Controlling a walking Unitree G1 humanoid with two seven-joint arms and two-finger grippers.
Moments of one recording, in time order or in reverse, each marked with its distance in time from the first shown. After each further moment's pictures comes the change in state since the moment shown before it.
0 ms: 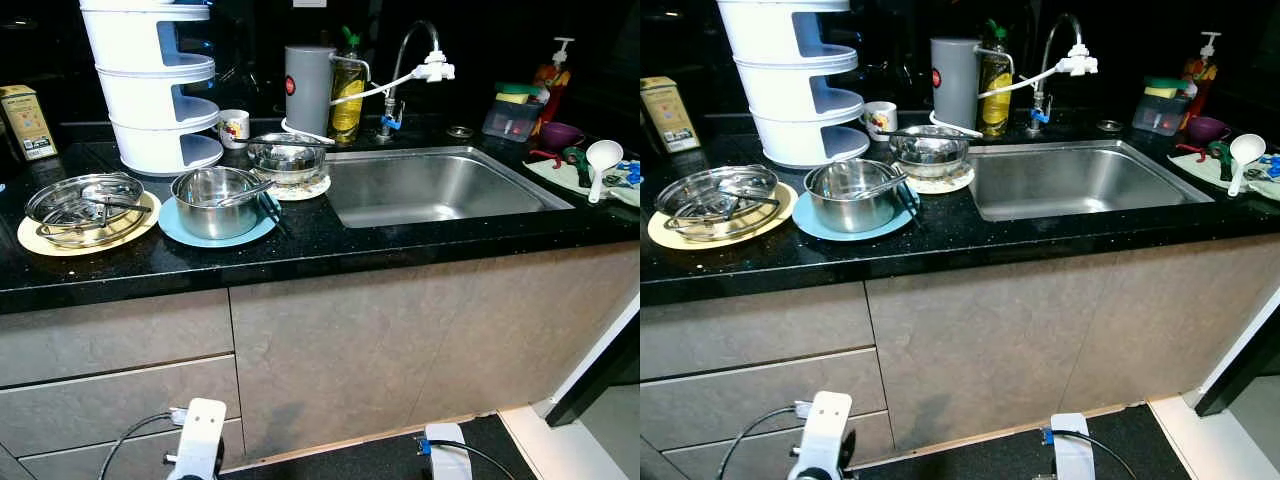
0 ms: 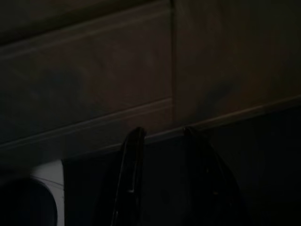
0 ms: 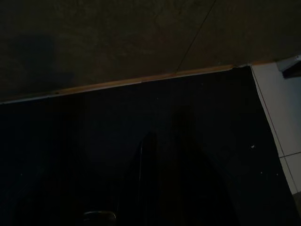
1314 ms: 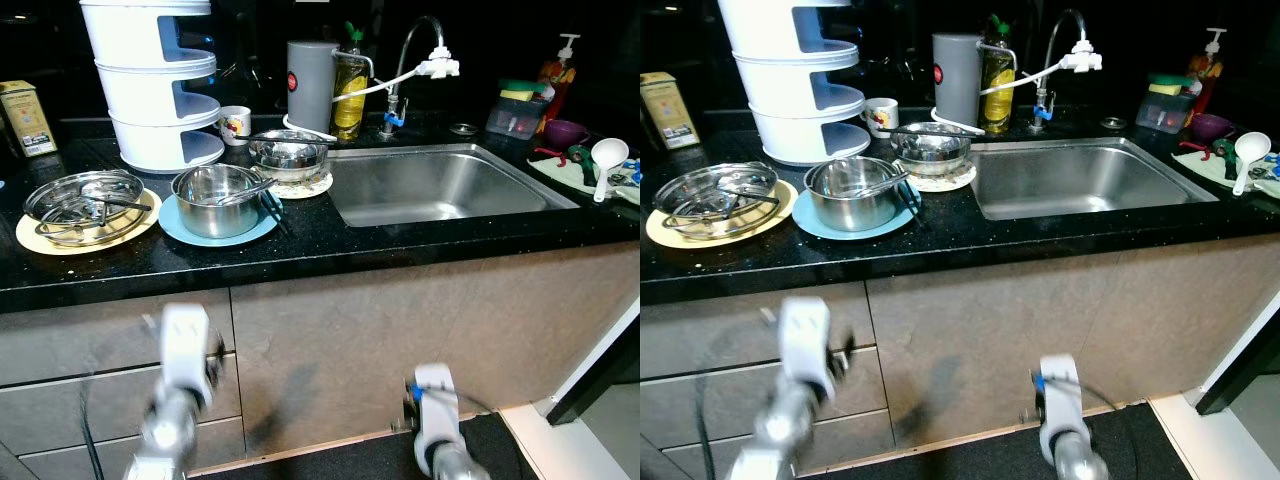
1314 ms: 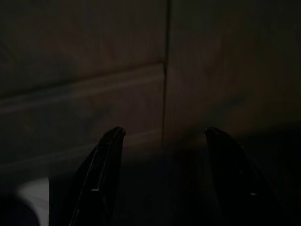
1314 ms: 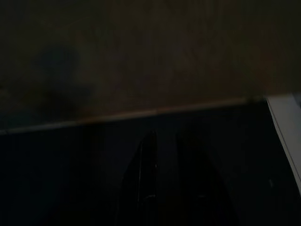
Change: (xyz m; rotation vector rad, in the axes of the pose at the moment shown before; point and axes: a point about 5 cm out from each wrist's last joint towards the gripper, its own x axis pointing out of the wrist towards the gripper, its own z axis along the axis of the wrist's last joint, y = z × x) left arm 0.011 -0.001 0.053 -0.052 0.017 -0.044; right arm 0.011 0.006 0.039 0.011 -0.108 0.074
